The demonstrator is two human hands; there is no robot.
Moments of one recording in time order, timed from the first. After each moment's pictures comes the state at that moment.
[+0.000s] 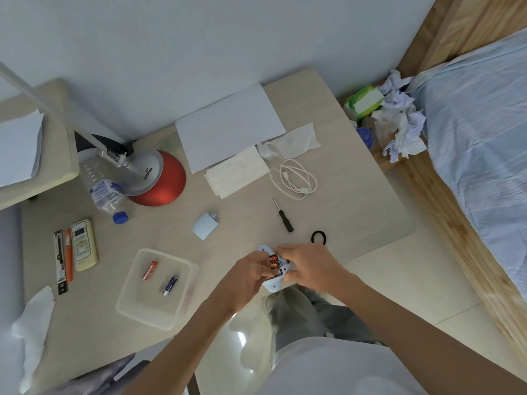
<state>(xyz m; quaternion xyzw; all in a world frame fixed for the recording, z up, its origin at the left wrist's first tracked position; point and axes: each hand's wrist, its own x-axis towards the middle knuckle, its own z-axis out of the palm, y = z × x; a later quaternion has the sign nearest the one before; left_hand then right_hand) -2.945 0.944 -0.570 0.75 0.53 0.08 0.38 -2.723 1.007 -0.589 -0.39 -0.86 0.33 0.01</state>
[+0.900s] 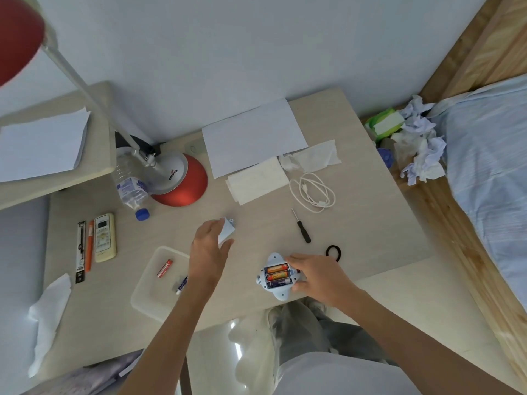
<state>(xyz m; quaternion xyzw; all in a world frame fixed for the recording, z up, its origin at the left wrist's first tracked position) -3.039 0.974 -0.585 0.56 0.79 0.19 0.15 -2.733 1.009 -0.583 -0.40 -0.85 0.34 -0.02</state>
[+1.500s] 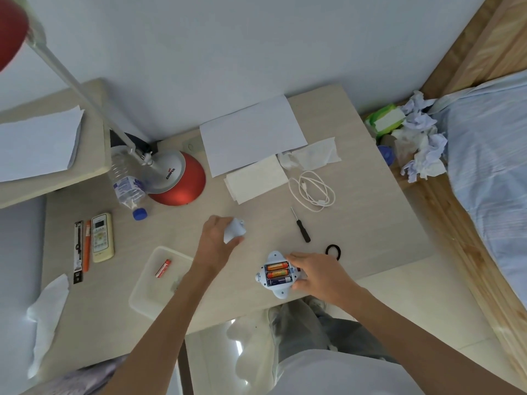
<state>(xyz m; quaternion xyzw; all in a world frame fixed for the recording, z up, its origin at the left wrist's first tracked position) -3.040 0.999 -0.598 0.56 0.76 0.19 0.27 -2.732 1.013 -0.591 -0.40 -0.85 0.35 -0.02</state>
